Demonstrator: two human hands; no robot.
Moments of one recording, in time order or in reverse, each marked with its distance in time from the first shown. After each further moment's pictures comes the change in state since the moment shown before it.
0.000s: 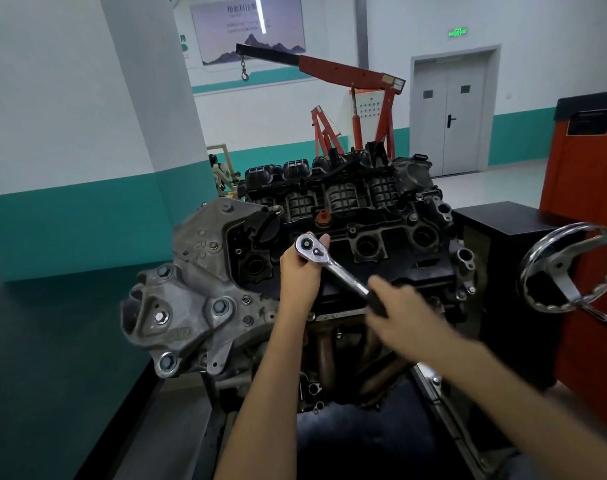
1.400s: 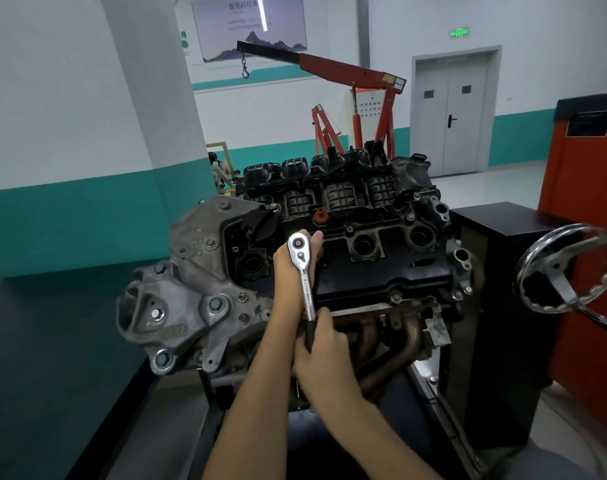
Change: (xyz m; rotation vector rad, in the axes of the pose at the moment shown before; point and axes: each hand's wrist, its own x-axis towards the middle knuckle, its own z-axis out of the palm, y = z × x) left_hand 0.008 -0.001 -0.001 0.093 0.038 0.001; right_hand -0.019 -0.072 0.091 0.480 0.109 0.228
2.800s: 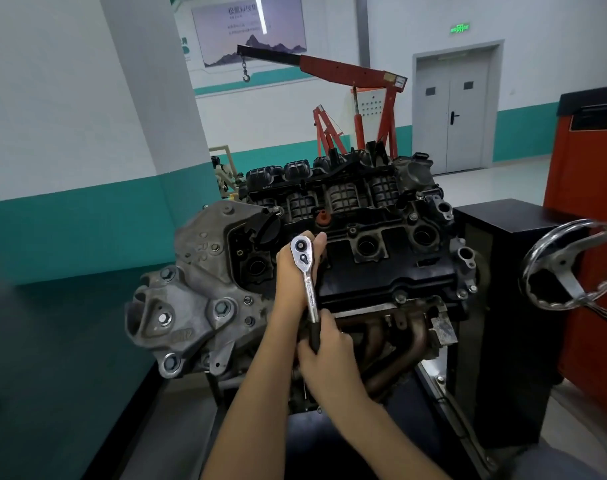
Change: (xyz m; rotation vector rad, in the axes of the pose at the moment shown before) left_hand 0.004 0.004 -0.003 0.066 -0.028 -0.022; right_hand 0.000 -0.004 -0.005 0.076 -0.002 -0.015
